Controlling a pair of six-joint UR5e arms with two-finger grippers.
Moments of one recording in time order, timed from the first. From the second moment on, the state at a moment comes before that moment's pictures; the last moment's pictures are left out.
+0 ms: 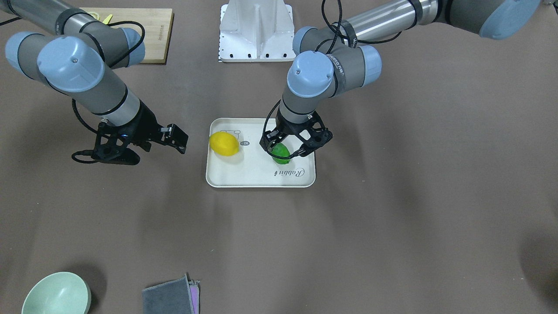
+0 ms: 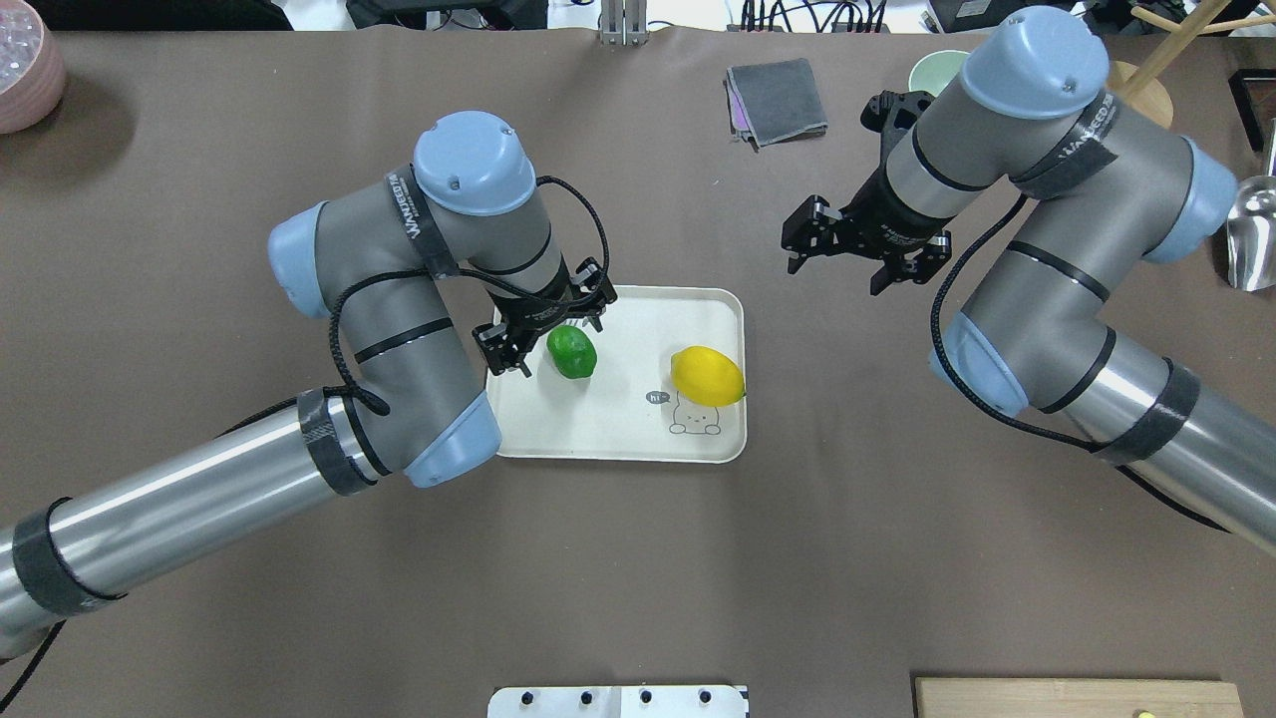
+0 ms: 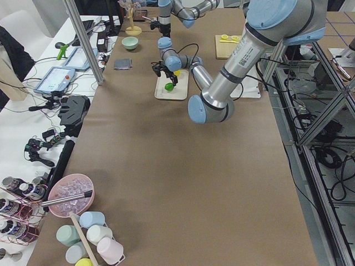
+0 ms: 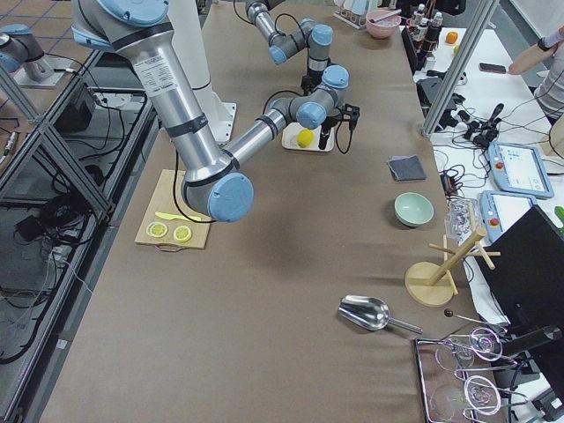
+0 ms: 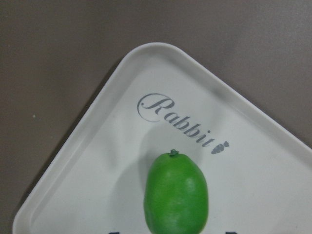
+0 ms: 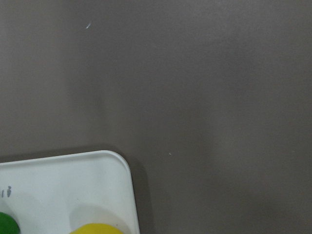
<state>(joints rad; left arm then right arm) -0.62 -2.34 -1.50 -1.67 -2.10 -1.73 0.85 -1.09 1.74 -1.48 2.21 1.17</state>
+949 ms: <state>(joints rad) -0.89 -1.72 -1.95 -1.52 -2.18 -0.96 1.07 -1.45 1.92 -1.64 2.26 0.56</state>
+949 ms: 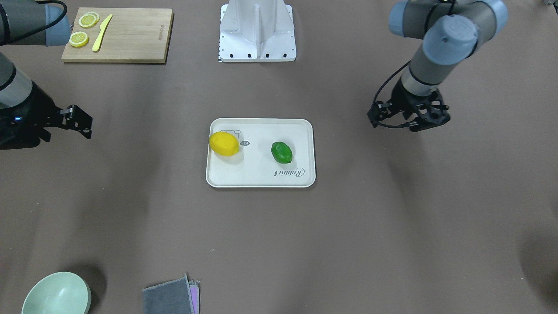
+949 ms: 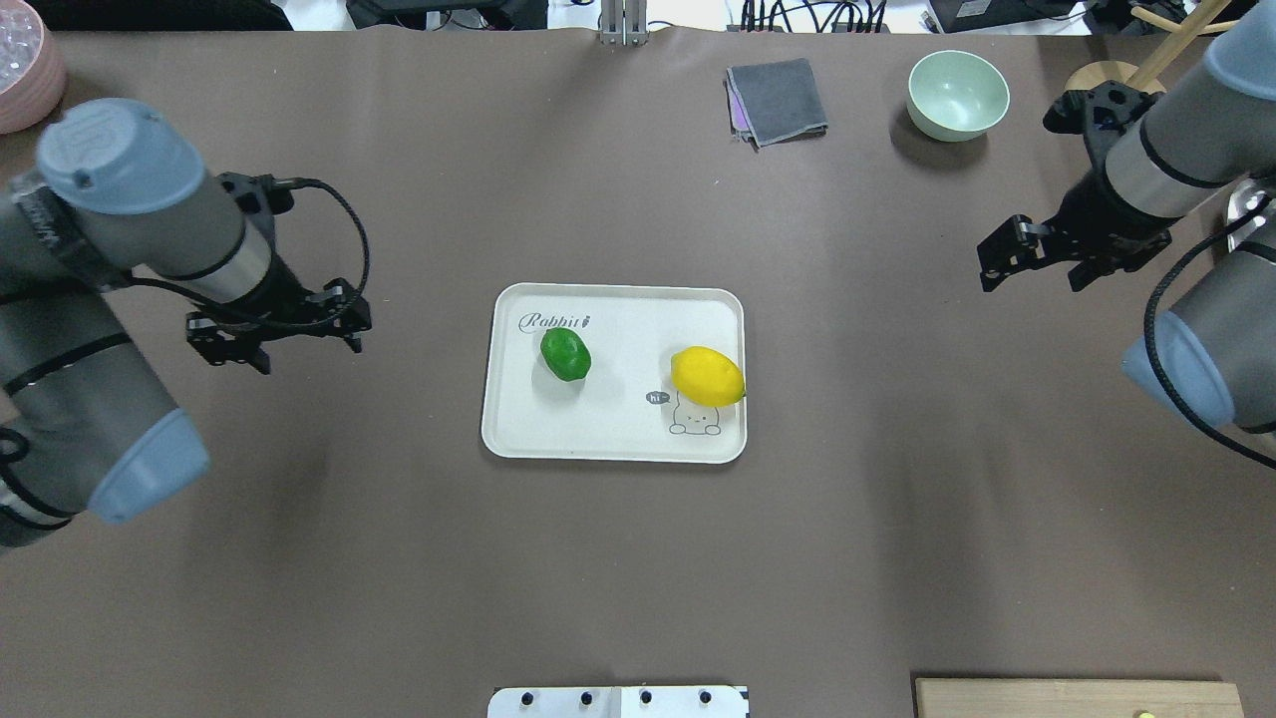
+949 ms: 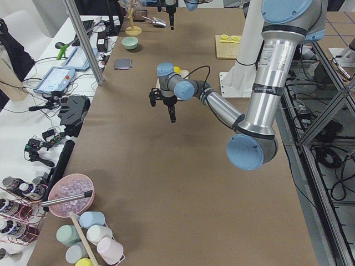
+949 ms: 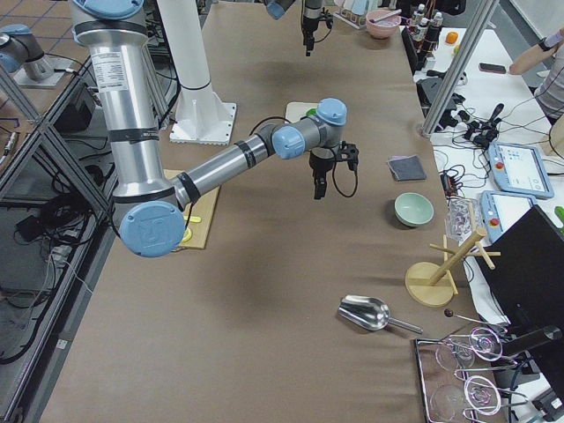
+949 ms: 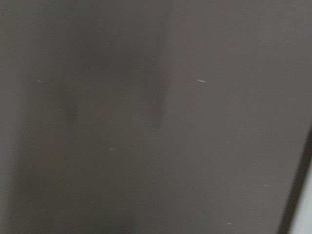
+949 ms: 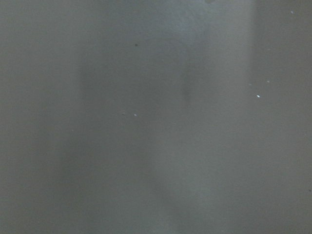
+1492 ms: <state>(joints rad) -1.03 -1.42 -1.96 -1.73 -2.24 -0.71 1.20 -1.61 1.96 -1.64 2.33 0.38</state>
